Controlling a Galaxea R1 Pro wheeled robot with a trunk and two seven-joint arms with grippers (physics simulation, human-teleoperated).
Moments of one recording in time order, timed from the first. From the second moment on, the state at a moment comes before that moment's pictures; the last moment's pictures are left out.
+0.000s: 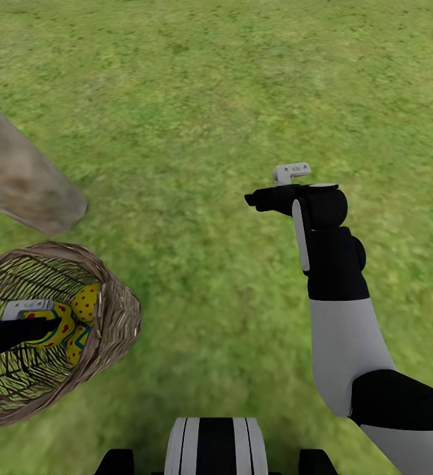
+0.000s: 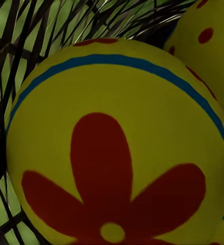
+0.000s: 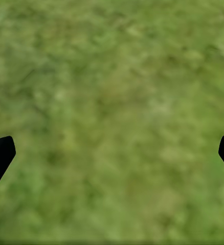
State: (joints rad) left arm -0.39 0.45 0.26 -1.54 0.16 0.91 -0.15; right arm -1.16 0.17 0.06 -1.43 0.24 1.04 0.21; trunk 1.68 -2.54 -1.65
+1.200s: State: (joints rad) left arm -0.39 0.45 0.19 -1.55 0.14 0.98 -0.16; right arm -1.16 0.17 0.06 -1.41 0.24 1.04 0.21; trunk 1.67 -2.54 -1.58
